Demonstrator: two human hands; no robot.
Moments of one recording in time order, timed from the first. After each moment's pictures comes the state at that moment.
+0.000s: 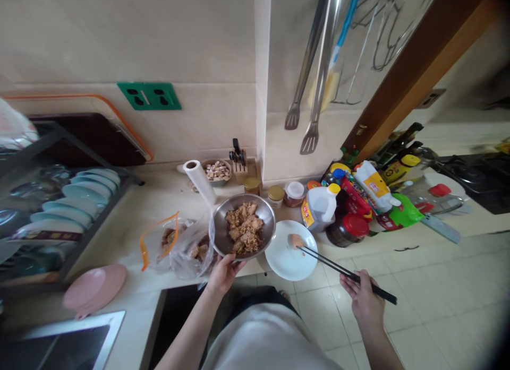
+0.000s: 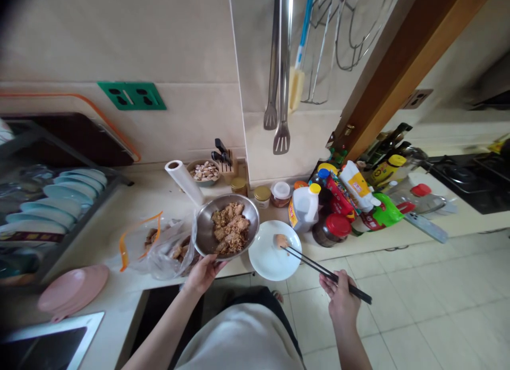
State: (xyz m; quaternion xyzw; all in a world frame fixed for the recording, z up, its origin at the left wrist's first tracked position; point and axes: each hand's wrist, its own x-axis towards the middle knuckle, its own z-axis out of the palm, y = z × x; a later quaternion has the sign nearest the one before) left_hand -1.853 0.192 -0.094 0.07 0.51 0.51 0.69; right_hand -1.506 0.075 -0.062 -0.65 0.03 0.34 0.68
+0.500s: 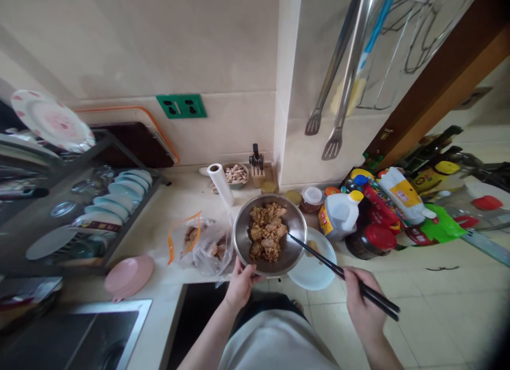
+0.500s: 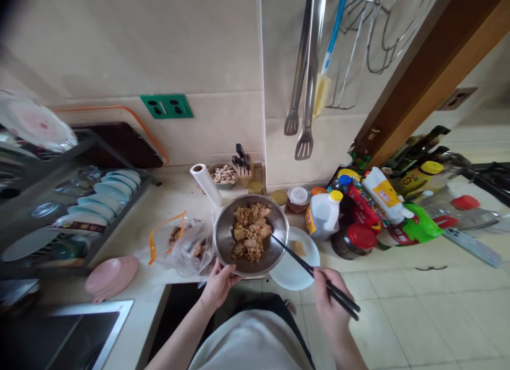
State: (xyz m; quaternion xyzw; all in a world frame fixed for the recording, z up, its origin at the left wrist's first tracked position) left_hand -1.841 0.163 -0.061 0.16 0.52 0.52 0.66; right_hand -1.570 0.100 -0.005 -0.68 -0.45 0.15 0.56
